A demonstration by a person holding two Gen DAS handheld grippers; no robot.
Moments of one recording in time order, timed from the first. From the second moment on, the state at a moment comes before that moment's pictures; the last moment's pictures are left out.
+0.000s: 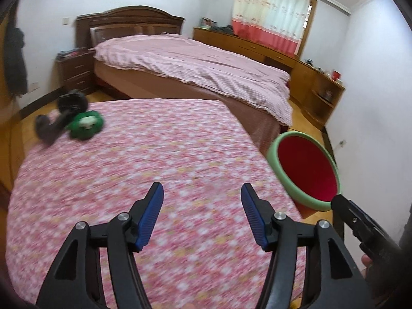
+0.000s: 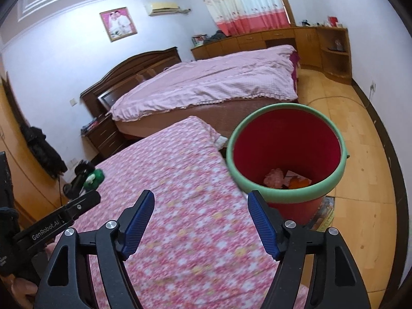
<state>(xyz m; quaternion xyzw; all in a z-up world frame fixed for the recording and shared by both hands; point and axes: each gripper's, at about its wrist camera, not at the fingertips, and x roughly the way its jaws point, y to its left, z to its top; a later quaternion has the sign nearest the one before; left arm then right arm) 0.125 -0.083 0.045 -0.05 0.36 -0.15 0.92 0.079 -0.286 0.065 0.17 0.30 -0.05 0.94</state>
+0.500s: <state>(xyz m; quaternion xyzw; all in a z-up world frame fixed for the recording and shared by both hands) 0.073 -0.015 0.045 -0.06 0.33 -0.05 0.94 0.059 -0.221 0.057 0.12 0.29 -0.01 0.95</state>
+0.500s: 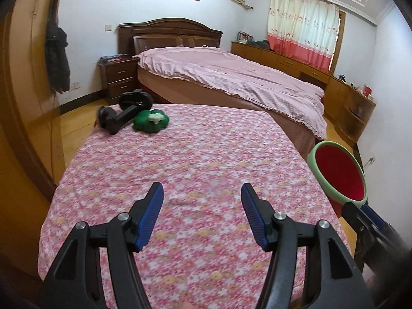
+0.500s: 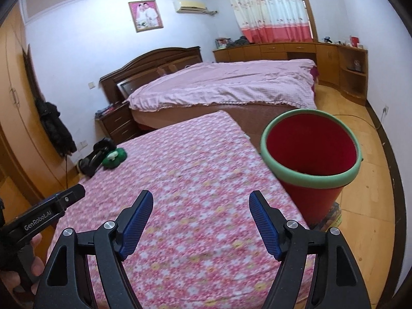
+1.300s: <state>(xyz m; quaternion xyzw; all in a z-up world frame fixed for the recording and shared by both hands) 0.056 0.006 0.044 -0.06 0.32 -0.01 0.95 0.055 -0.210 0.054 0.12 0.30 0.00 0.95</state>
